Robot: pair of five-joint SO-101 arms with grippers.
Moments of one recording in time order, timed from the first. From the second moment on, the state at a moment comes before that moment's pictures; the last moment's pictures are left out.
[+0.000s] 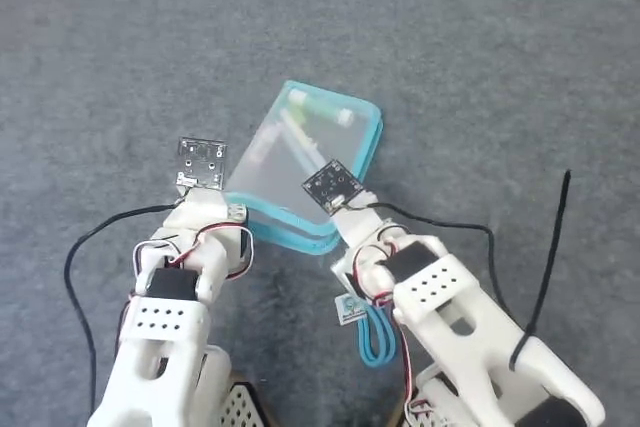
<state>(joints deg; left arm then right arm) -2.2 -55.7 80.8 33.7 2.4 -36.5 -33.8 62.2 47.6 7.4</state>
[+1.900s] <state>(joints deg) -2.6 -55.7 80.8 33.7 2.4 -35.3 -29.0 54.1 45.8 13.8</state>
